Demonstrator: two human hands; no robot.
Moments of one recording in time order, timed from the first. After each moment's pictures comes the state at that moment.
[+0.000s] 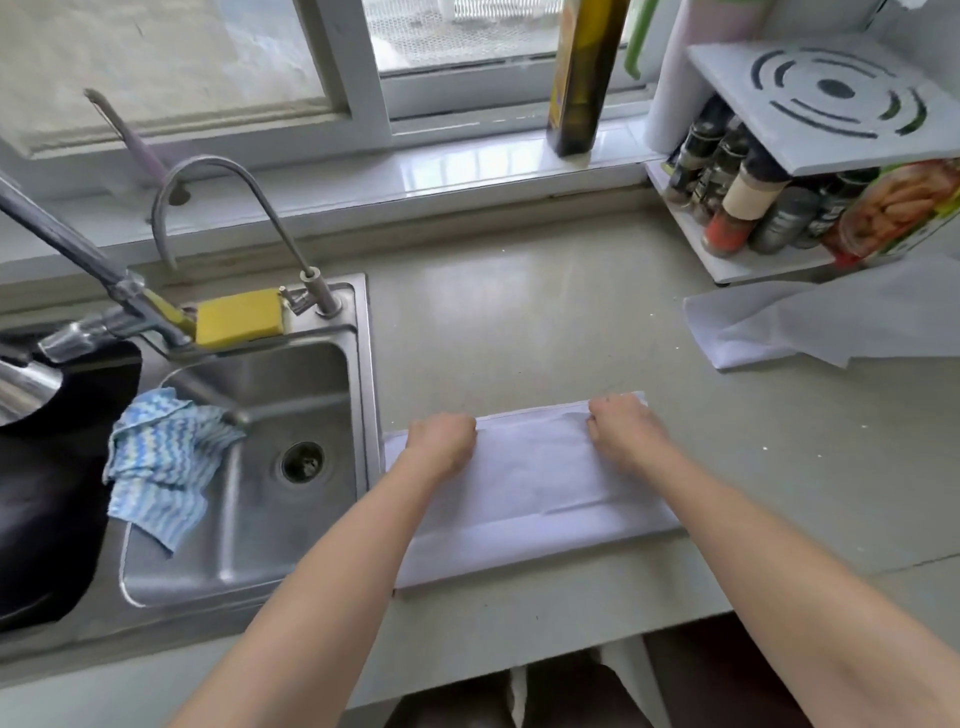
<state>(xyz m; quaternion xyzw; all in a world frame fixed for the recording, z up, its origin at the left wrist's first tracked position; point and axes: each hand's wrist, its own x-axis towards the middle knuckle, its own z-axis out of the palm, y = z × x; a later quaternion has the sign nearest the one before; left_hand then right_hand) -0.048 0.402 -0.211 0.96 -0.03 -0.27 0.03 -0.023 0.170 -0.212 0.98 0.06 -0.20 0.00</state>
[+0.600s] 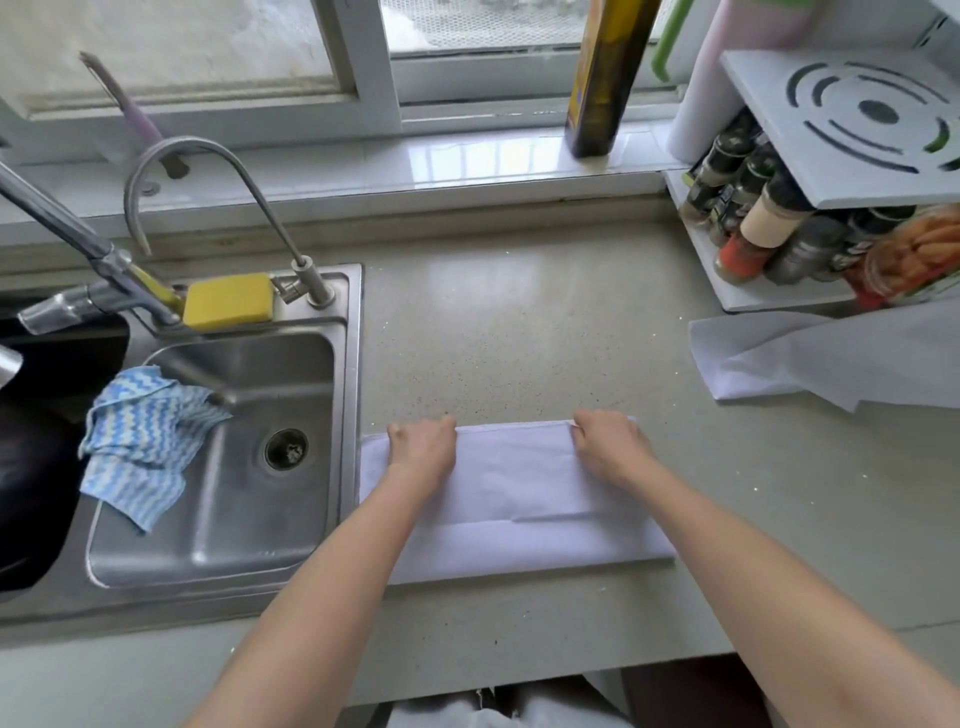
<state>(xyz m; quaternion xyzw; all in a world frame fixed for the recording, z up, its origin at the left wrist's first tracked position) -0.043 0.384 -0.220 0.97 0.05 -0.25 -0.03 -0.003 0.162 -0.212 0.97 0.08 -0.23 -0.06</state>
